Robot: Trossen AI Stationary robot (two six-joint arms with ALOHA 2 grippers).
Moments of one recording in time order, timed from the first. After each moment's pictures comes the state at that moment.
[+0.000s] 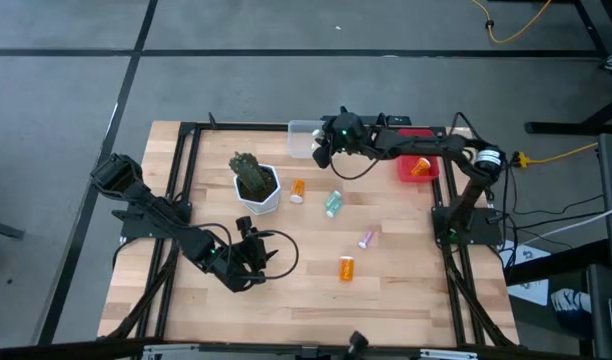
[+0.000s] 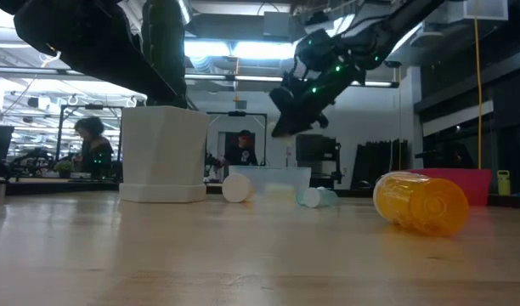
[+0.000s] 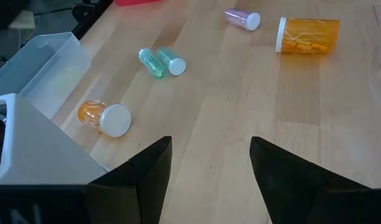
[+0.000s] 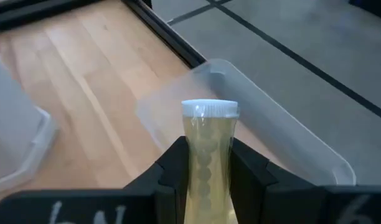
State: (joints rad) left arm -0.62 1.50 0.80 -0.22 -0.88 -0.52; right arm -0.46 1.77 1.14 0.03 0.14 0.10
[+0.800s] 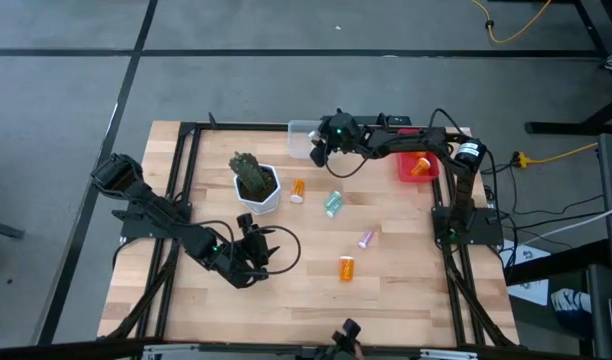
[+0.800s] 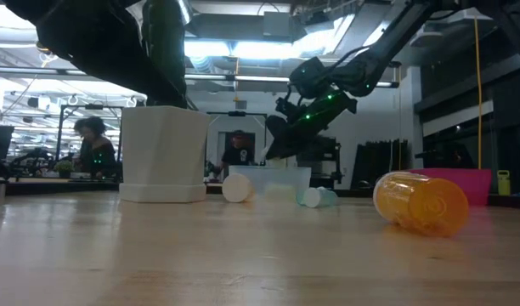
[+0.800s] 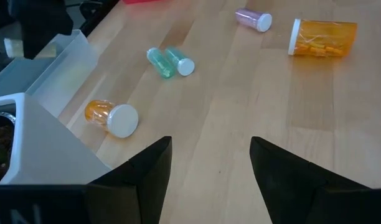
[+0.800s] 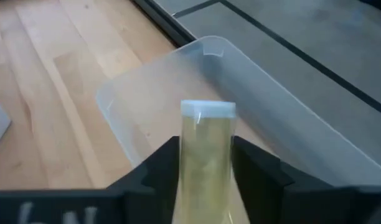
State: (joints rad) left arm -0.59 1.50 0.80 -0.21 -0.88 -0.52; right arm -0.52 1.92 1.14 0.18 0.07 0.05
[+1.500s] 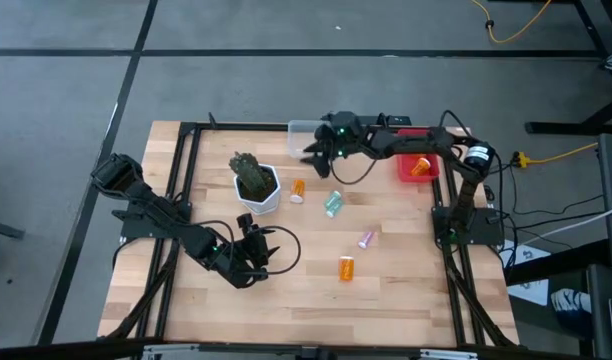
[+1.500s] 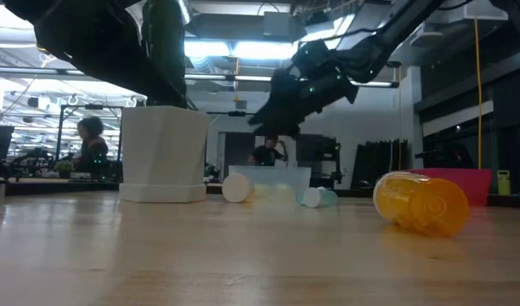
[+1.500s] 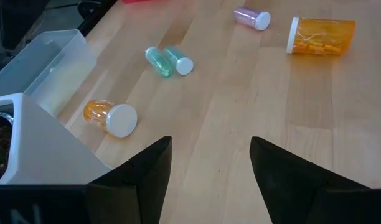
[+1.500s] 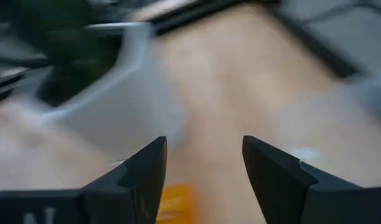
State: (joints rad) left arm -0.59 1.50 0.80 -0.22 -0.87 -0.51; right arm -0.47 1.84 1.14 0.18 -0.44 0.10
